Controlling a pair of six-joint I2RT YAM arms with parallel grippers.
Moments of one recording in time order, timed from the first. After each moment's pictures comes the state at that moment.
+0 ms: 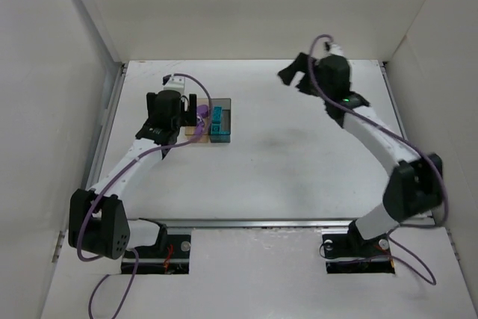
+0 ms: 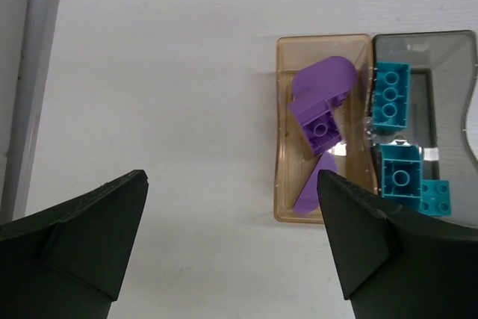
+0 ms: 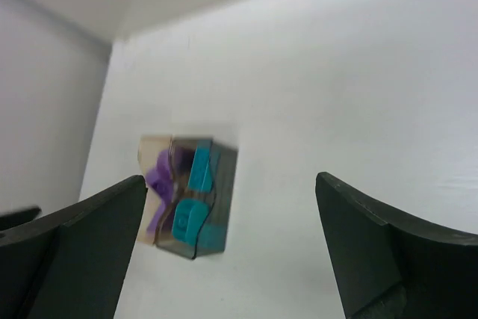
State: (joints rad) left arm -0.28 1.29 0.93 -0.15 -0.34 -0.03; right arm 0.39 1.67 1.35 -0.05 -0.08 0.63
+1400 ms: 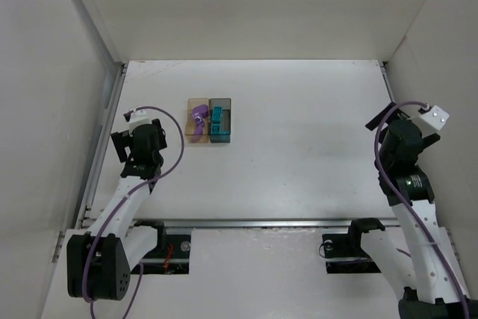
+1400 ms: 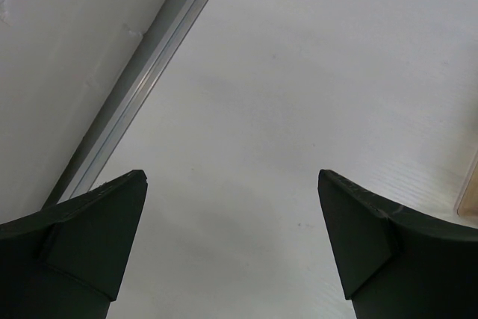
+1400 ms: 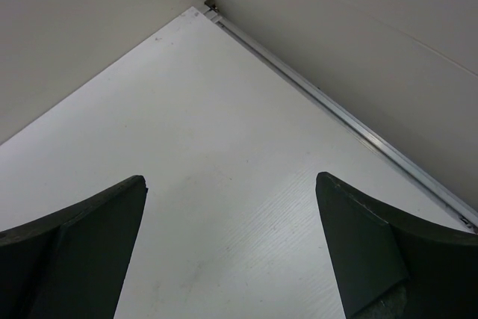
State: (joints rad) left arm -0.09 0.98 0.50 0.00 -0.62 -0.11; right arm 0.09 0.68 0.84 -0.40 0.69 0.40
